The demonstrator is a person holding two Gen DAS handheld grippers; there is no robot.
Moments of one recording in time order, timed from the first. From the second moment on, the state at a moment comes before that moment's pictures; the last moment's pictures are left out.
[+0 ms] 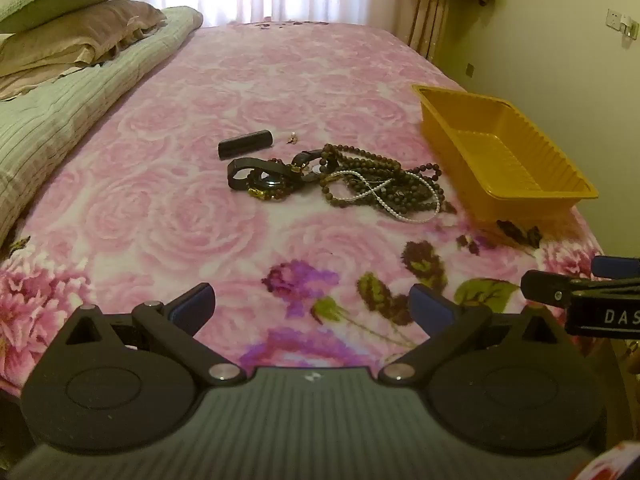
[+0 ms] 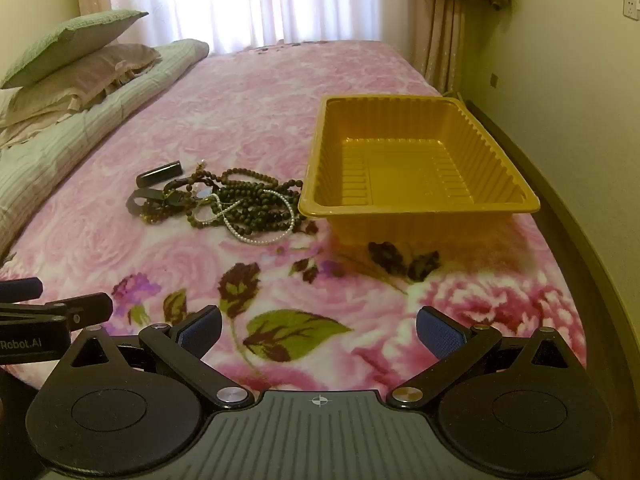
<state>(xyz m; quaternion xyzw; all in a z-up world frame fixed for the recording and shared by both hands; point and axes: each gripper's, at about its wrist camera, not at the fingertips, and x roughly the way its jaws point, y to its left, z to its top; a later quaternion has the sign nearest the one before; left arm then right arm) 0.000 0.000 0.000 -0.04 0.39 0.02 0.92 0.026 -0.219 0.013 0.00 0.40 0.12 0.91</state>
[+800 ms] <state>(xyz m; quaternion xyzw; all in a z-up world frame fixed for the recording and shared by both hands) -0.001 0.003 0.000 -0.05 0.39 0.02 0.92 0.026 -0.218 0.017 0.00 0.40 0.12 0.91</state>
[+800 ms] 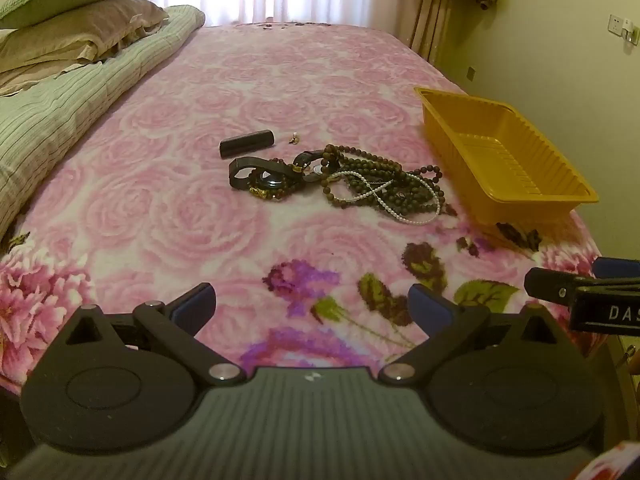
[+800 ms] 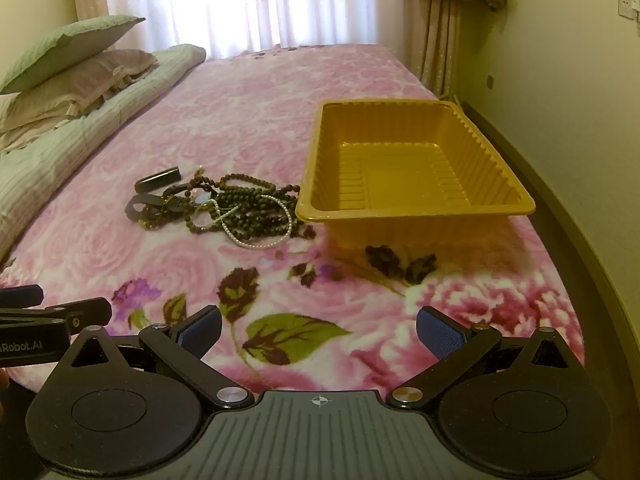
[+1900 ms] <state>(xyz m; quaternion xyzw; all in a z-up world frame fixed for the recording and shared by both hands) -0.002 -0.002 0.000 -0.05 0.39 0.02 0.92 0.025 -0.224 0.016 0.00 0.39 0.12 0.91</state>
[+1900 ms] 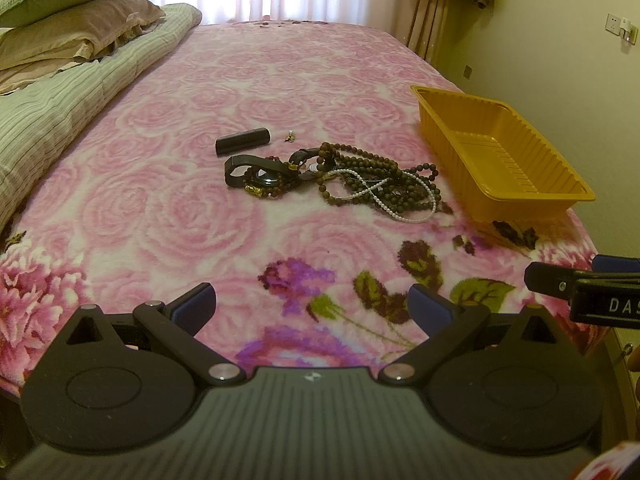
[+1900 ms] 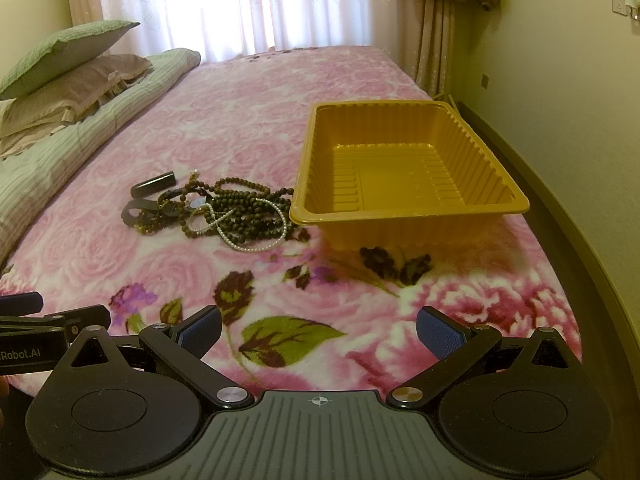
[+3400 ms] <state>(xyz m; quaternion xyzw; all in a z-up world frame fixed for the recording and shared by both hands) 0.002 -0.001 -0.007 -0.06 0.40 0.01 0.92 0.033 -0.252 0.005 0.10 0.41 0.12 0.90</state>
